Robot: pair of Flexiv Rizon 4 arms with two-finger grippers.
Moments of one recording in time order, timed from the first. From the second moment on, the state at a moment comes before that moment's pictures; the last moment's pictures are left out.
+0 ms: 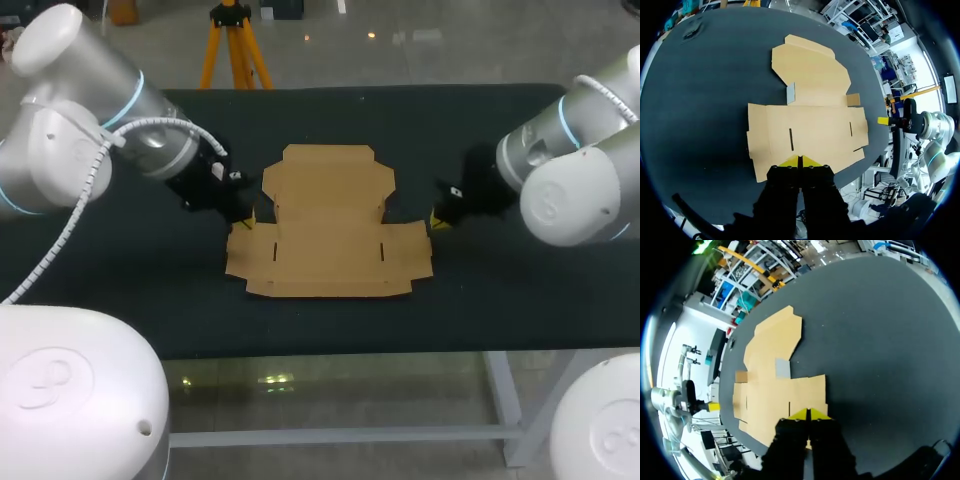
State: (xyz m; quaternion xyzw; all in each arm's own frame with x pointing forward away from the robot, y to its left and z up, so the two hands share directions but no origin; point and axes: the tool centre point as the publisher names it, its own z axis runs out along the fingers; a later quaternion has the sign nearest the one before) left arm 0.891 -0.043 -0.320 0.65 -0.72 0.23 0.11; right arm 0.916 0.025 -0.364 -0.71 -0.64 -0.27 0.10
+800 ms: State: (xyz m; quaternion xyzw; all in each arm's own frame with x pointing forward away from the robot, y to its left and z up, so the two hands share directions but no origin) left arm 0.819 -0.003 -0.350 0.68 -0.68 0.24 0.14; right arm 0.840 0.027 -0.371 -0.70 -0.65 -0.24 0.16
